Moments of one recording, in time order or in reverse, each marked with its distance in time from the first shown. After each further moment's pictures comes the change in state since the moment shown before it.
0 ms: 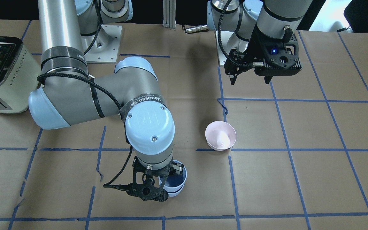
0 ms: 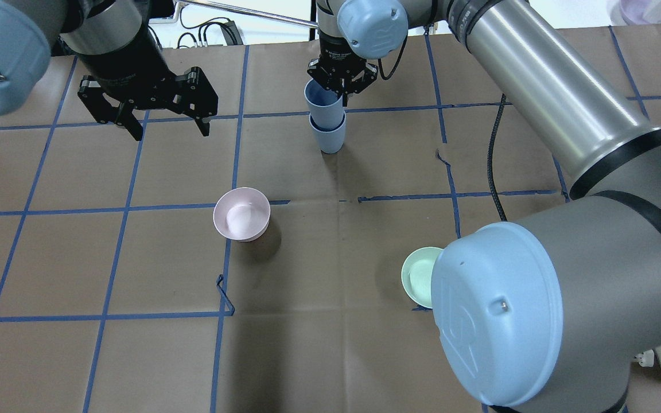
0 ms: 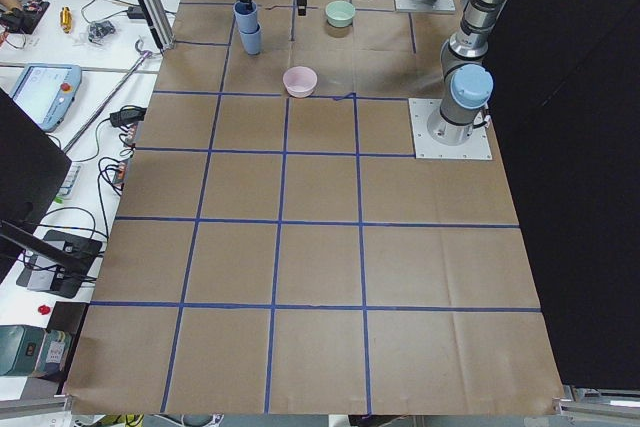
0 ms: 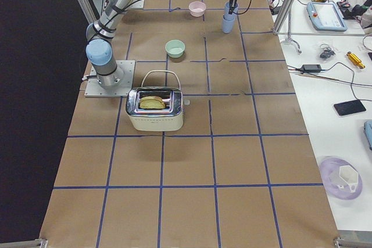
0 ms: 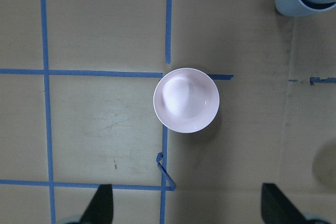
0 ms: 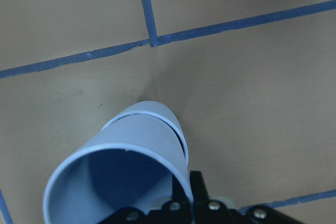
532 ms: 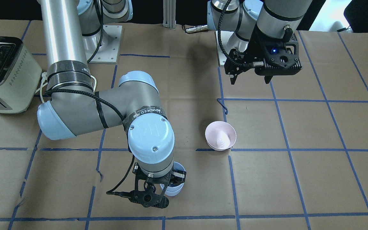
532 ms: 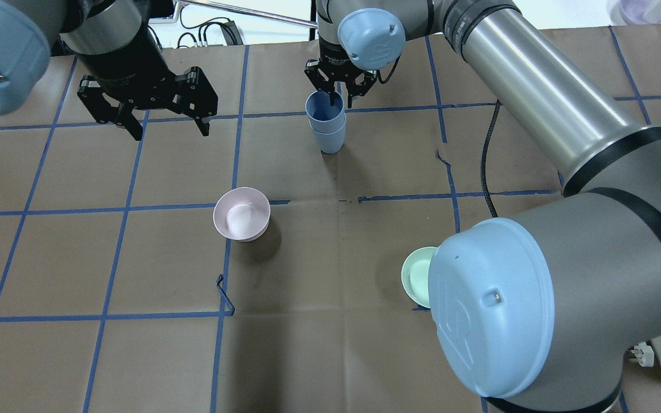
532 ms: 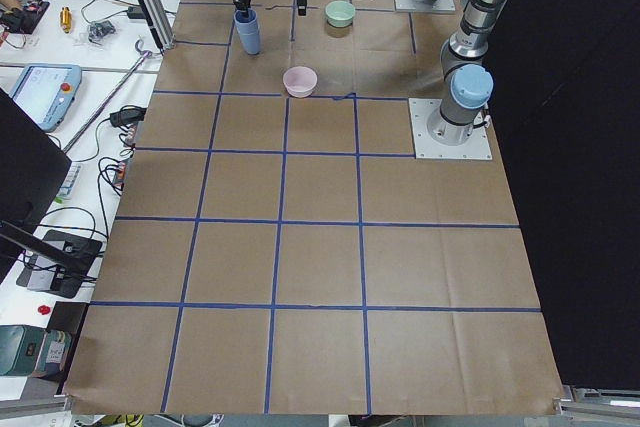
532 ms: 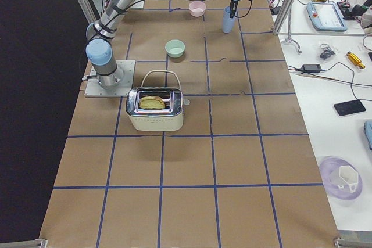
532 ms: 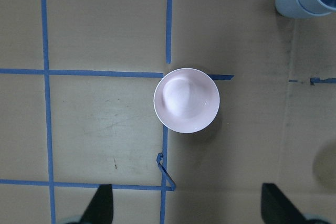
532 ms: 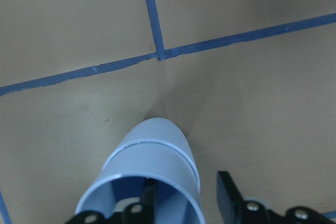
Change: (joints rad) left arm 0.000 0.000 0.000 0.000 0.001 -0.001; right arm -0.004 -0.010 0.014 -0.053 0.017 0.009
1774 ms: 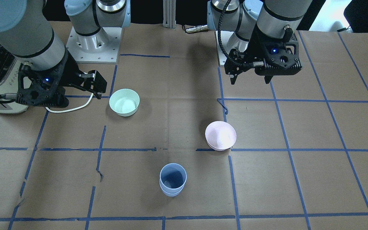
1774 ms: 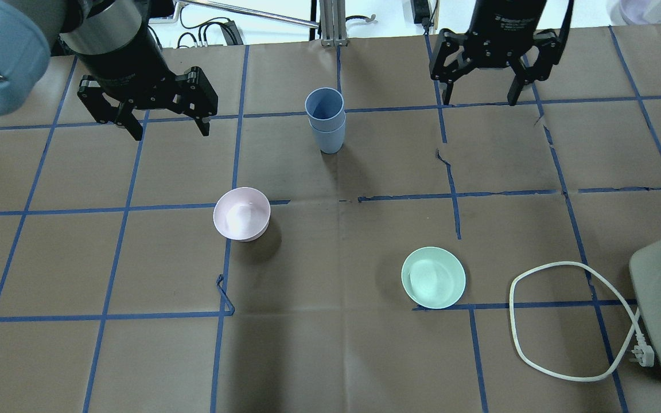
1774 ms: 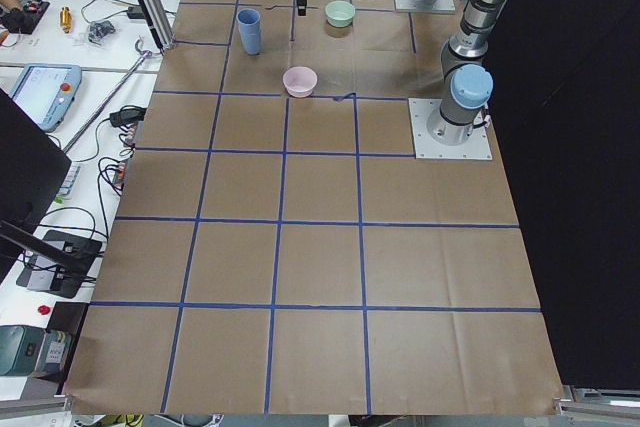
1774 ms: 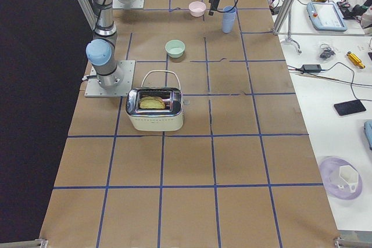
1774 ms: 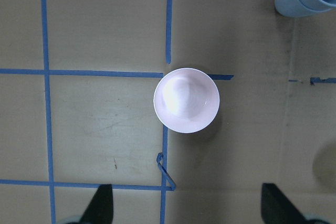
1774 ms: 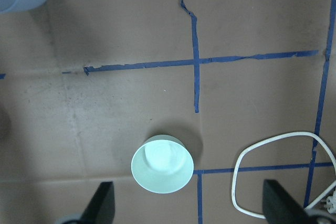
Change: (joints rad) left arm 0.000 0.000 0.000 0.000 0.000 0.001; right arm -0.268 -0.541 0.346 0.392 -0.006 -0.410
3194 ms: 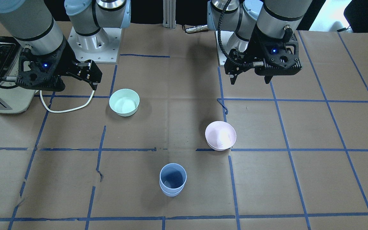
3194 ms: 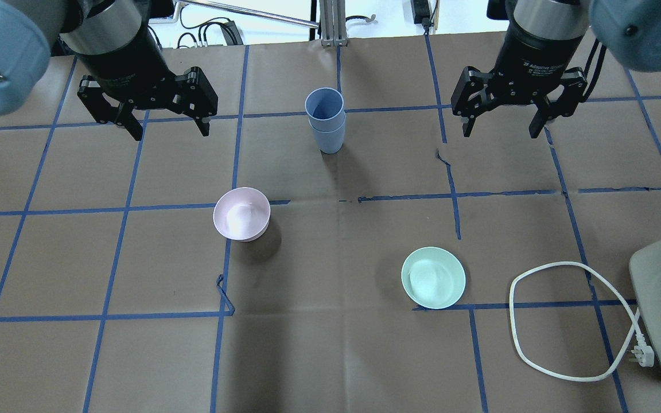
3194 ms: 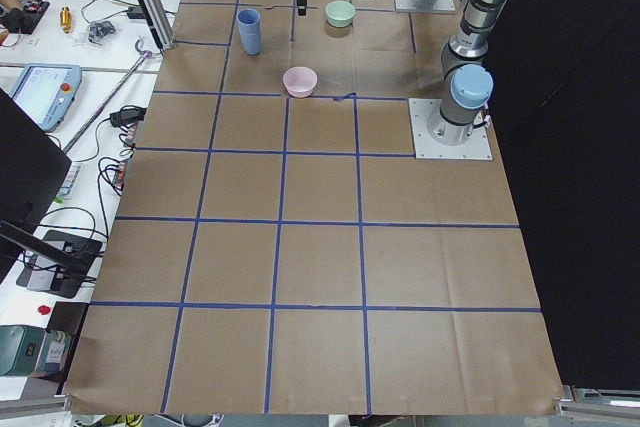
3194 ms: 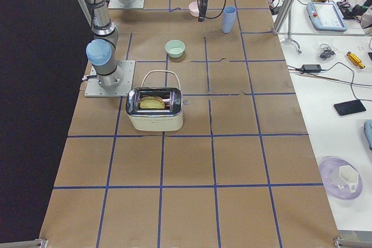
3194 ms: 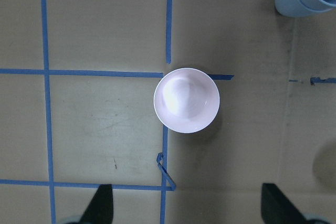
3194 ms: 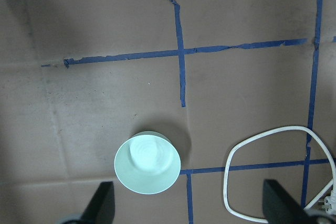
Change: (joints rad) left arm 0.000 0.000 0.000 0.000 0.000 0.000; right arm -0.018 -0.099 0.160 -0.115 -0.019 -0.007
